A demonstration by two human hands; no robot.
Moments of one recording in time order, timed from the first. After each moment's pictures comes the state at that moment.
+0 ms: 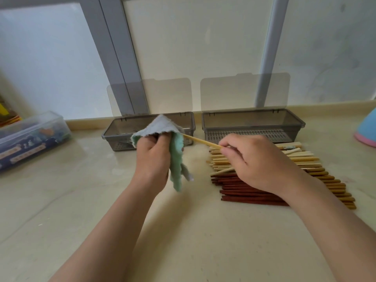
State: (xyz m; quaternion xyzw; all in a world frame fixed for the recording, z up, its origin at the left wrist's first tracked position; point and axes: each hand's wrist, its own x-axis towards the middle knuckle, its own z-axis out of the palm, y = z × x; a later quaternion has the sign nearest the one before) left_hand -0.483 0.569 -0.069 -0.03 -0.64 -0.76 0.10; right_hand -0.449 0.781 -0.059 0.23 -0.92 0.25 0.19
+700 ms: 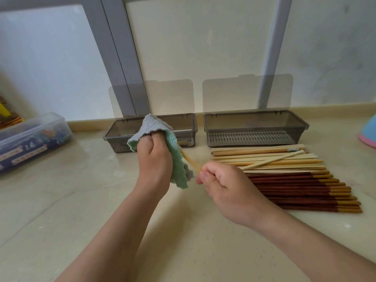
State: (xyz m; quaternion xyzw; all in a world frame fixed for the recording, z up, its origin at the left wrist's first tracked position) left_hand -0.478 0.578 -0.063 0.06 -0.64 -0.74 0.19; right_hand -0.425 0.727 -0.089 0.16 -0.87 0.46 0.05
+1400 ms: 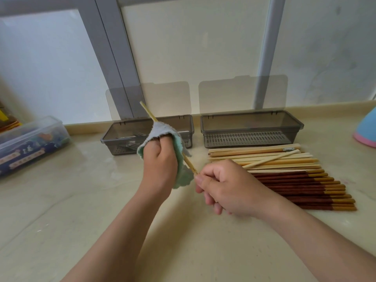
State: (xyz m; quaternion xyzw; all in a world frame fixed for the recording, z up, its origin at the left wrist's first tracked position) left_hand -0.471 0.588 -0.064 -0.04 -0.71 -0.67 0.21; right_hand -0.423 0.735 -0.066 0.14 -0.86 0.49 -0.07
